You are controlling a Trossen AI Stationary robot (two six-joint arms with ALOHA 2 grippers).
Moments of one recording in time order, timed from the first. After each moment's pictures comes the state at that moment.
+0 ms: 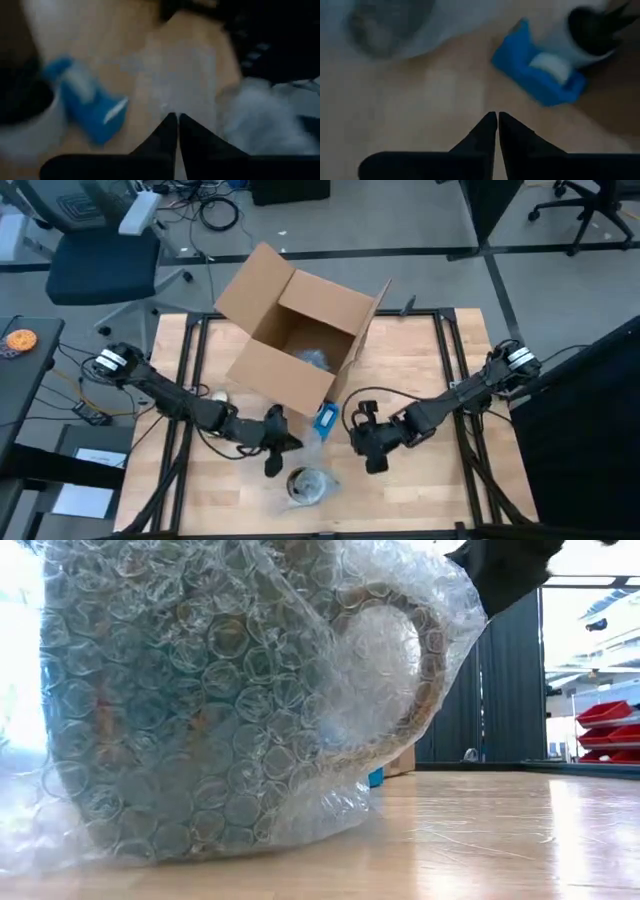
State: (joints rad) left arm -0.46 1.39 0.76 0.20 -0.30 -0.47; right arm 0.45 1.59 1.16 -0.55 0.38 0.15
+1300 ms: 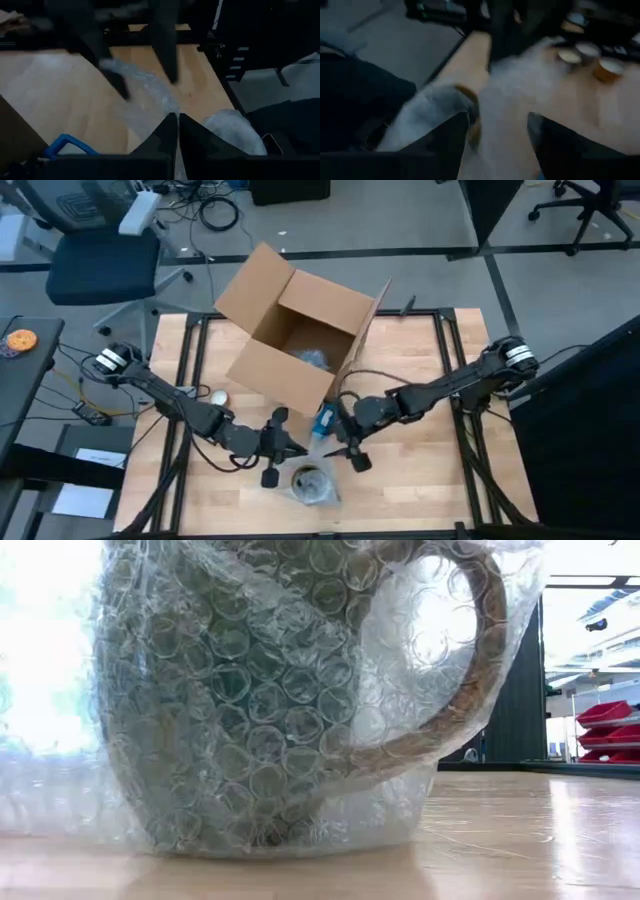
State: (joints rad) left arm -0.53 1.39 0.91 0.09 -0.37 -0.21; right arm 0.33 1.61 1.12 0.06 -0.05 -0.03
